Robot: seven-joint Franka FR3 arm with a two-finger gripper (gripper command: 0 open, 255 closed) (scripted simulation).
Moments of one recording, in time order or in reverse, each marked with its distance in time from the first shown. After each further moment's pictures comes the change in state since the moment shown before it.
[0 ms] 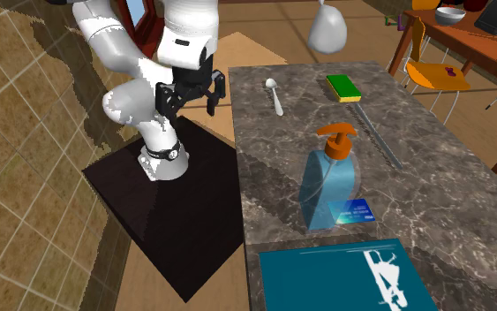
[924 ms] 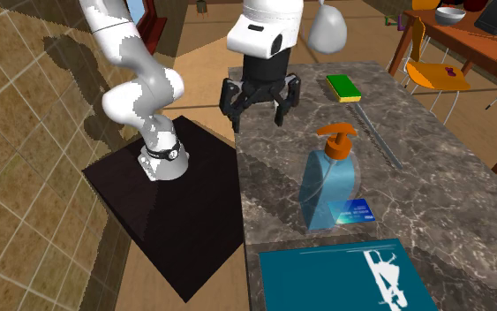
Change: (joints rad) arm -0.049 0.366 0.148 0.323 0.052 0.152 0.418
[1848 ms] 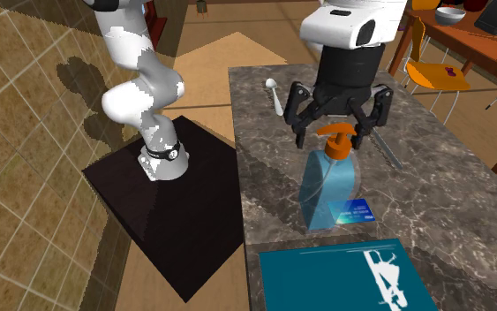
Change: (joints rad) arm -0.027 0.389 0.067 0.469 -0.104 0.007 0.376
